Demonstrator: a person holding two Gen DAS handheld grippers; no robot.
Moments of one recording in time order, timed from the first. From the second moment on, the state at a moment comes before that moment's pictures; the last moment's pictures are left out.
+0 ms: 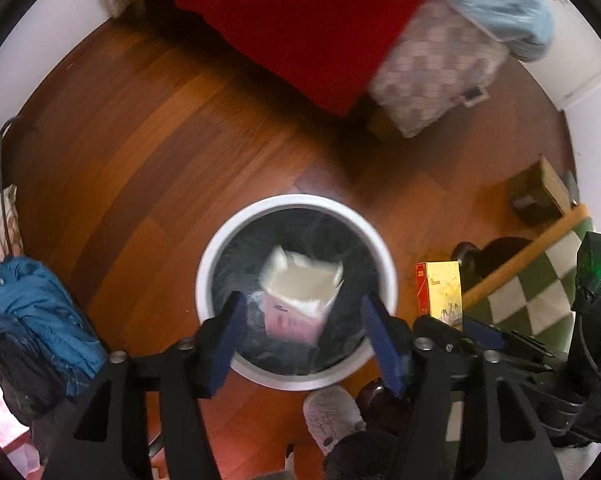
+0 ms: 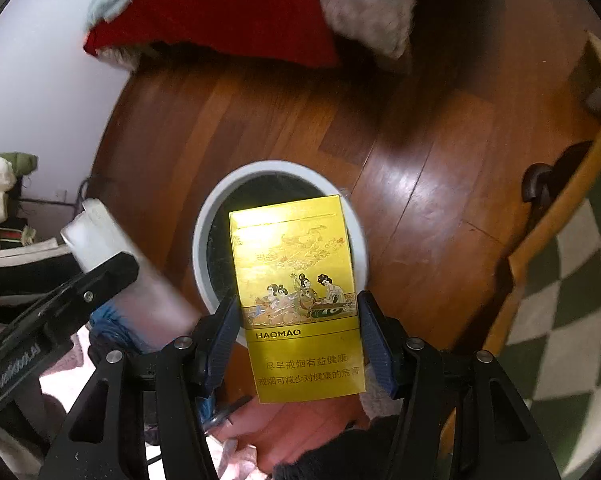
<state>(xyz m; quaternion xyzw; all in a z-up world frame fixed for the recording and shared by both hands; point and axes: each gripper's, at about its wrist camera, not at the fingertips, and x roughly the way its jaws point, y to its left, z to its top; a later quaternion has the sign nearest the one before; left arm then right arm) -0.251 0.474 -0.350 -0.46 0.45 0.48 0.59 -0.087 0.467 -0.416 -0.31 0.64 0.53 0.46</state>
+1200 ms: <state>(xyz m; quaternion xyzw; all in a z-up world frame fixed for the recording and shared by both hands) -0.243 0.377 -0.214 -0.35 0.43 0.54 0.63 -0.048 0.381 -0.280 -0.29 0.56 0.55 0.55</state>
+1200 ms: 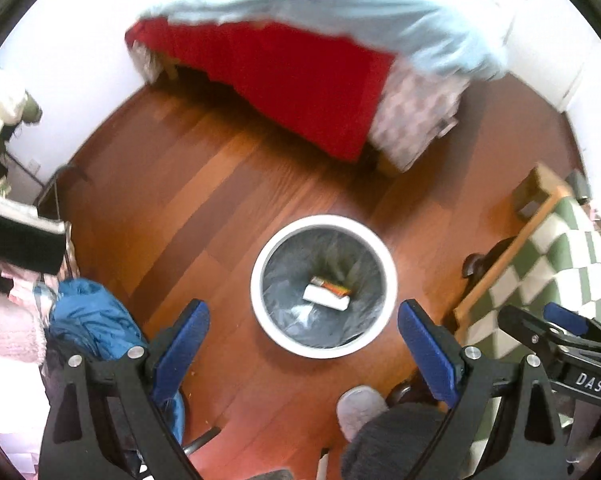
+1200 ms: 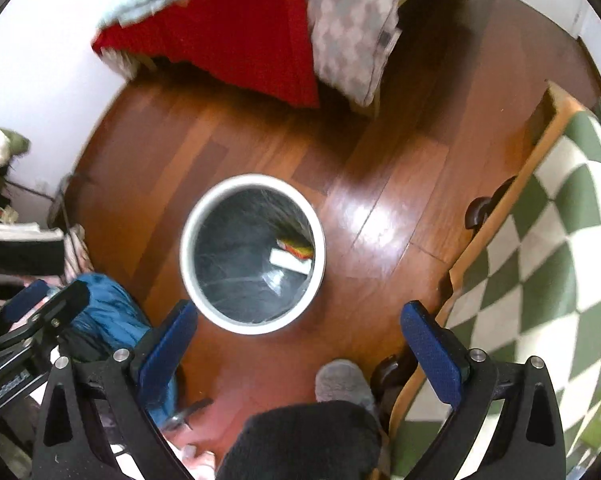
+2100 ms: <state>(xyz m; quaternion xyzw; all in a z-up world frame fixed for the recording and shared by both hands) 0.056 0.146 -0.280 -0.22 0.57 0.34 0.72 0.247 -0.055 -0.287 -0.10 0.64 0.26 0.71</state>
